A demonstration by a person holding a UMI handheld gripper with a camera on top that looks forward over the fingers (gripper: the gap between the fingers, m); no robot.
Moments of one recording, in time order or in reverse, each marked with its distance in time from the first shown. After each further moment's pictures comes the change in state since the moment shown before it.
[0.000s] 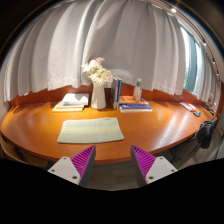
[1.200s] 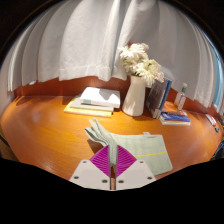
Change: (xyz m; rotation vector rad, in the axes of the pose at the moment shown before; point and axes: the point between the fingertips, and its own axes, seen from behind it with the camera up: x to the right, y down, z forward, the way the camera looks) arm -0.180 -0.045 0.202 -0.040 -0.151 -0.124
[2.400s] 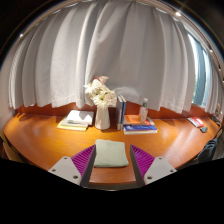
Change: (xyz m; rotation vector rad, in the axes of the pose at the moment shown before) arm 0.178 -0.044 -0.213 0.143 0.052 0.076
